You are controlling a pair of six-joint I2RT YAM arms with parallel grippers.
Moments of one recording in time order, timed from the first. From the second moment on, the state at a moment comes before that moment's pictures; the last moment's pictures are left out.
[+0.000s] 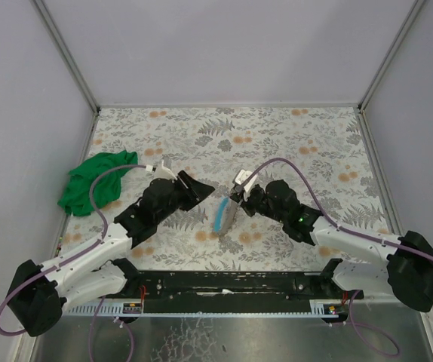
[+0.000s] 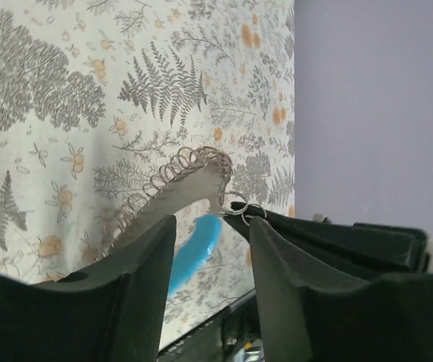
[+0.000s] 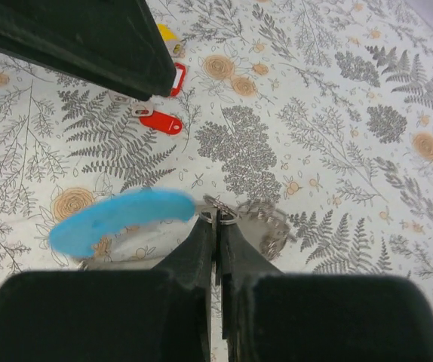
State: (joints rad) left arm -0.71 0.96 0.58 0.00 -0.08 -1.18; right arm 0.86 1.18 0.55 0.36 -0.09 -0.17
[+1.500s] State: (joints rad) left arm -0.82 1.12 0.35 0.75 0.39 -0.06; right arm 0.86 1.19 0.93 -0.37 -0.20 -0.24
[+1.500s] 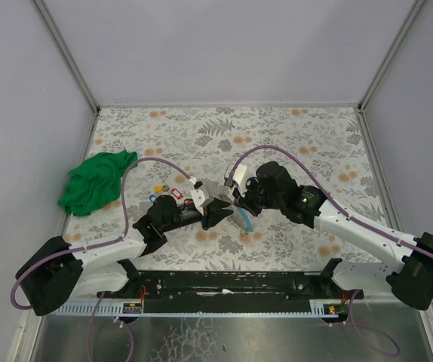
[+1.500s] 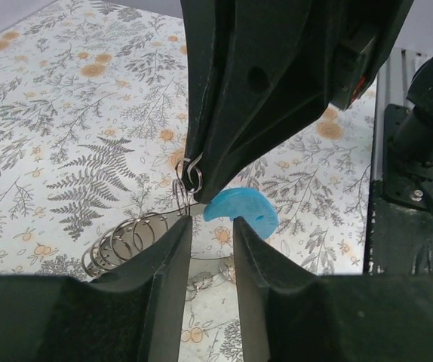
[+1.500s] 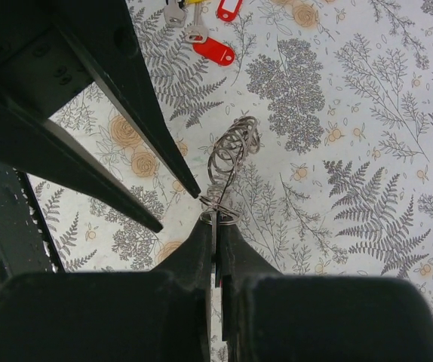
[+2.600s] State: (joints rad) left arm -0.86 1.19 0.36 0.82 0.35 0.10; right arm 0.86 1.18 0.95 -0.43 -0.23 -0.24
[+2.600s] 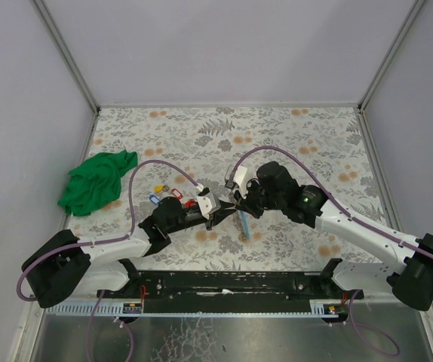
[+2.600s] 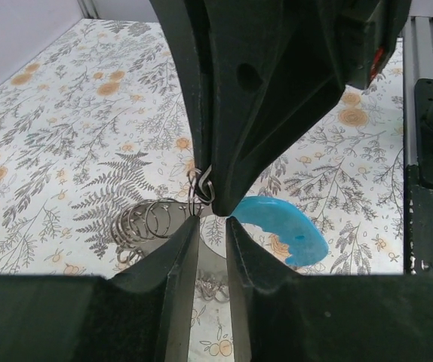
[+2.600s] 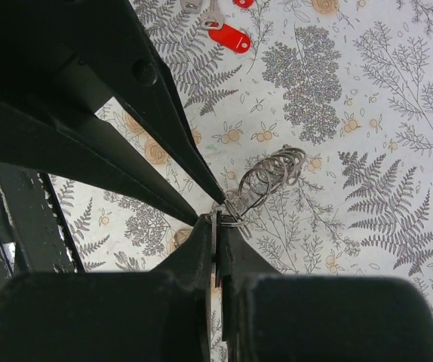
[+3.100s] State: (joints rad) left arm -0.86 1.20 0.36 0.82 0.31 0.12; right arm 0.86 1.18 0.96 -0.47 -0.26 -0.24
